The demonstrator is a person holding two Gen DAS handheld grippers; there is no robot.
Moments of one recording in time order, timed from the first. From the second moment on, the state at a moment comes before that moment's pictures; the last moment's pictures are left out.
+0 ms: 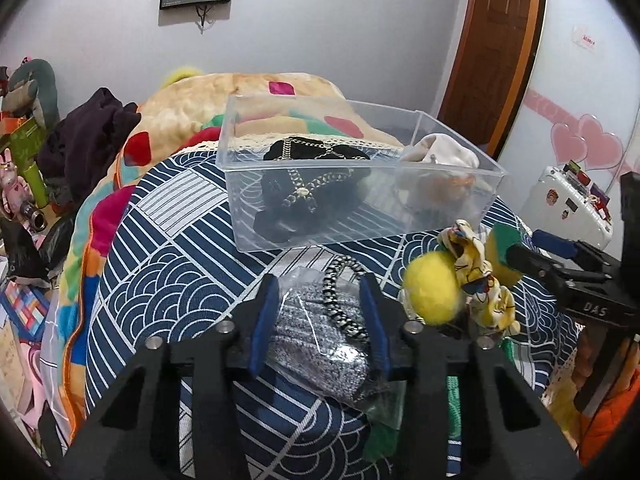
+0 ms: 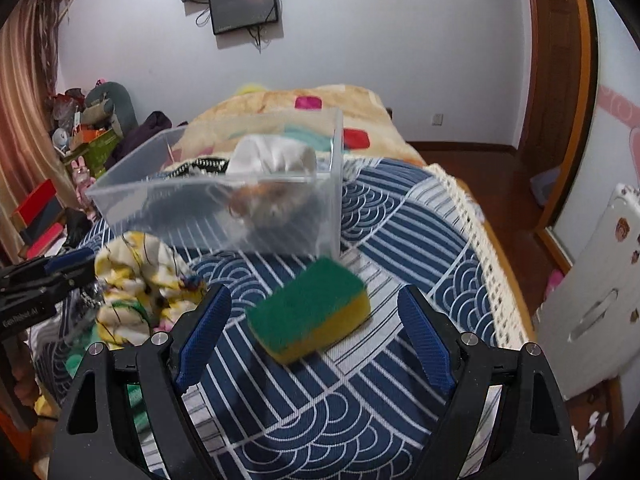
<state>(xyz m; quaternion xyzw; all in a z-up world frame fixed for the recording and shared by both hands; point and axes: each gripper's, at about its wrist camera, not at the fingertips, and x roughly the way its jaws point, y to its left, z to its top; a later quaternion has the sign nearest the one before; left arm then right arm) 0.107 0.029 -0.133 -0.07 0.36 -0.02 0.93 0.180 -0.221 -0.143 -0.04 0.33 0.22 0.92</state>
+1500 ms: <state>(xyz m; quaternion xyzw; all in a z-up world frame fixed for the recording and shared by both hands) 0.099 0.036 -0.108 -0.05 0.34 -0.01 0.94 0.174 -0.224 -0.137 -0.02 0.33 0.25 0.91</state>
